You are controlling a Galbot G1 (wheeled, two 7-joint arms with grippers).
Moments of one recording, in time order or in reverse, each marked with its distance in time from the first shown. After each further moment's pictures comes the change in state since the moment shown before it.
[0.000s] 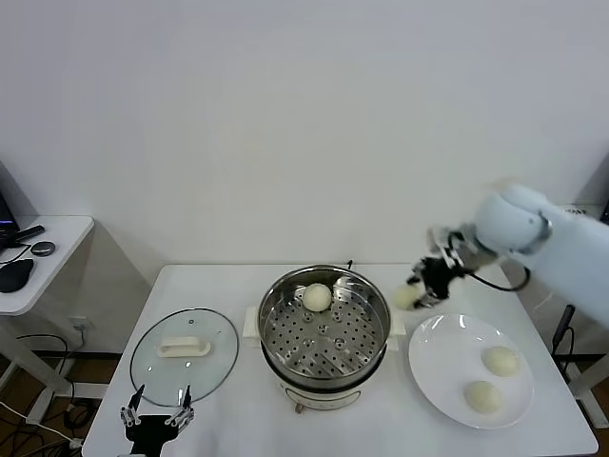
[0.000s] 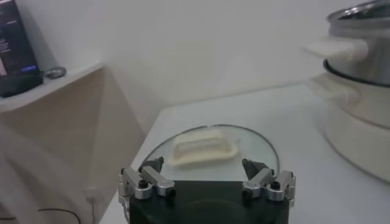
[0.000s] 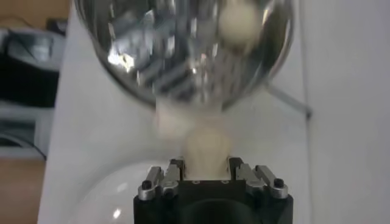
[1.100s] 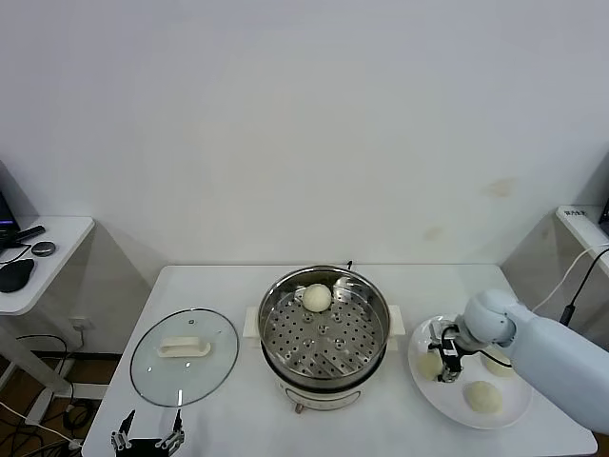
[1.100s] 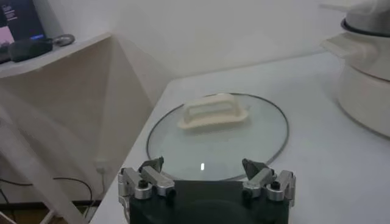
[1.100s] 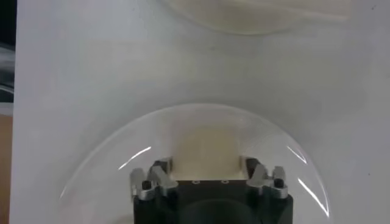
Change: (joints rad) left arm 0.054 -0.004 -0.040 0.045 -0.026 0.003 0.005; right arm -0.806 0.004 0.454 -0.187 -0.549 0.186 0.080
